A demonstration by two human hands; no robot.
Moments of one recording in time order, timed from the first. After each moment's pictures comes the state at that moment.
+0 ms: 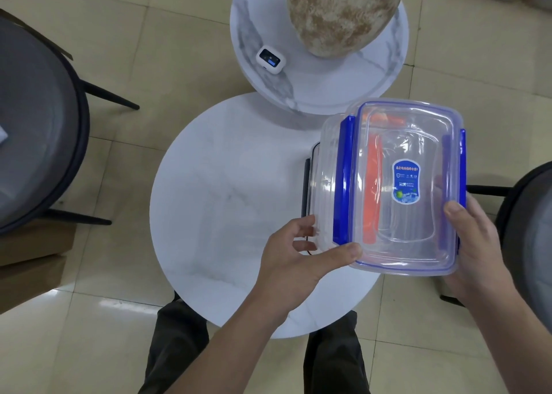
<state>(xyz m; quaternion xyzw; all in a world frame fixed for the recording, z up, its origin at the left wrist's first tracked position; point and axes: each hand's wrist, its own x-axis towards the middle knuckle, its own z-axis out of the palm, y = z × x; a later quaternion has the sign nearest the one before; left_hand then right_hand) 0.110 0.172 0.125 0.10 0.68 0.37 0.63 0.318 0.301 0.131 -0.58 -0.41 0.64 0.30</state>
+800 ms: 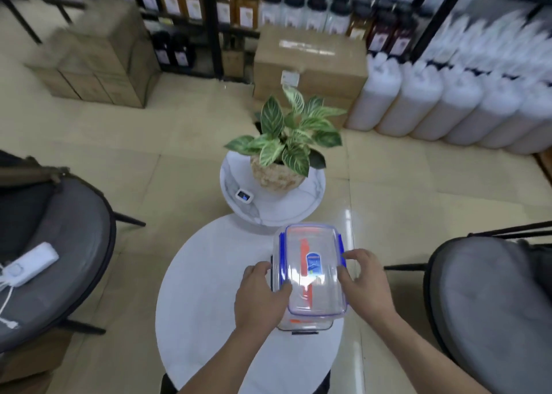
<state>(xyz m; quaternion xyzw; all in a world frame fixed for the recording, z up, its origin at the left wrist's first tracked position) 0.106 0.204 0.251 0.30 0.82 0.26 0.41 0.282 0.302 0.260 -0.64 -0.69 0.32 0.12</state>
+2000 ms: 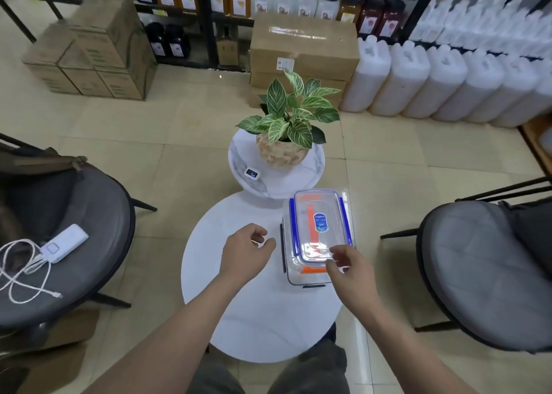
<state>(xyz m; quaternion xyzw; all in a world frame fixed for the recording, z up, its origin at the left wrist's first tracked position) 0.043 0.155 0.284 0.34 0.80 0.30 0.40 0.260 0.186 0.296 -0.67 -0.59 0.41 0.19</state>
